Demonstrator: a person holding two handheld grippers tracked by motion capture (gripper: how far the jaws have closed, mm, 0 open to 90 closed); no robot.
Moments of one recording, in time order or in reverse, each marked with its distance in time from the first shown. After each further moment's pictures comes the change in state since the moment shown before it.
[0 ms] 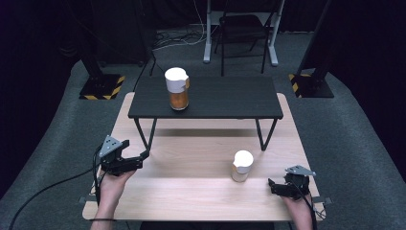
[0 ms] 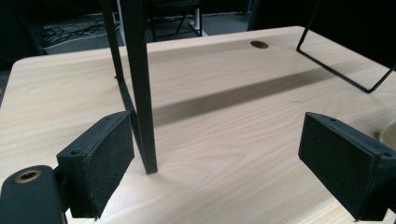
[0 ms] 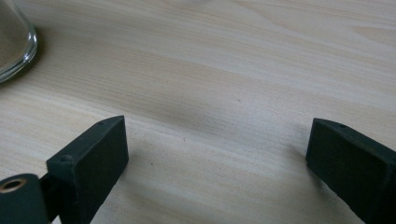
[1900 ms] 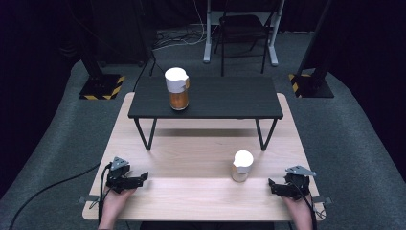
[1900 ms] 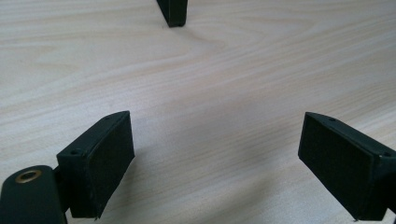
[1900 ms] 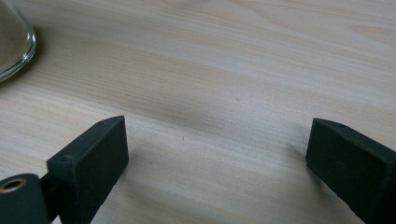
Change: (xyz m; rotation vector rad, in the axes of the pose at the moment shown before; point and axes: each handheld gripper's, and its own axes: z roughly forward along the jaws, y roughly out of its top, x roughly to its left) left arm 0.025 -0.052 0.039 0.297 0.038 -0.060; right arm 0.000 0.000 -0.001 0.000 -0.004 0.002
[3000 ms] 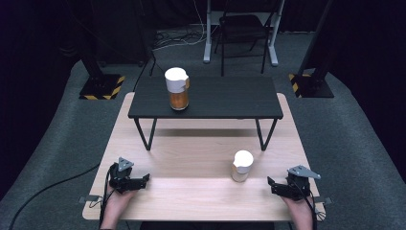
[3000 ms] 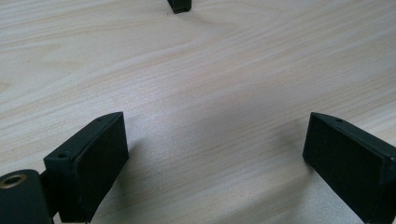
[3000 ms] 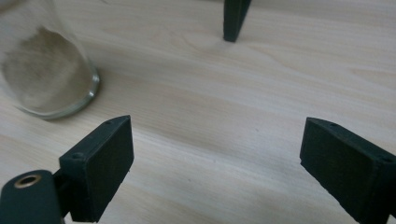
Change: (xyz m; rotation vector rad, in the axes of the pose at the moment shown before) left arm -0.019 0.003 0.007 0.036 0.088 0.084; right arm 0.002 -0.007 -0.021 -0.114 0.060 -0.002
